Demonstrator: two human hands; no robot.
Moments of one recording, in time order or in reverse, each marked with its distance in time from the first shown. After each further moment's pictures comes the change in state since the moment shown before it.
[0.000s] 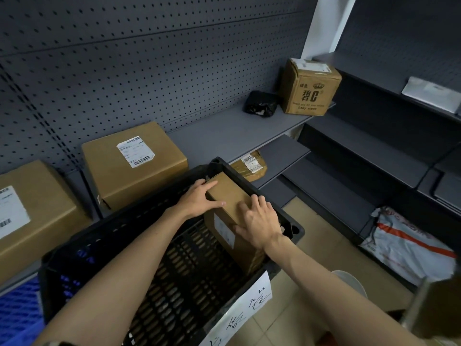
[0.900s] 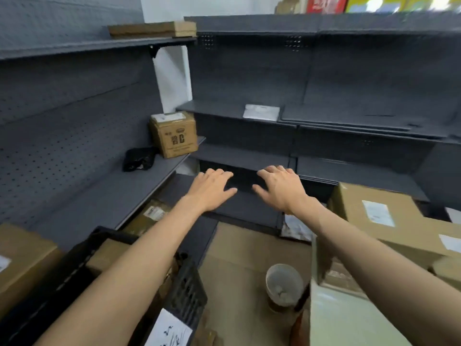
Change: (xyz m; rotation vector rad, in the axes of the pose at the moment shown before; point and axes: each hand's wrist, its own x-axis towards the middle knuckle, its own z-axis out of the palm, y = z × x) left_hand -0.036 0.344 0.089 0.692 0.109 0.874; right_hand -0.186 0.245 -0.133 -0.064 0.268 0.600
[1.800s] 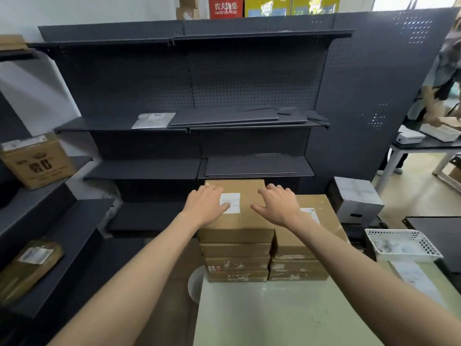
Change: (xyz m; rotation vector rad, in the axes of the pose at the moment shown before) left_hand 0.104 0.424 0.061 0.045 -0.095 0.184; right_hand -0.223 0.383 0.009 -0.030 -0.118 0.374
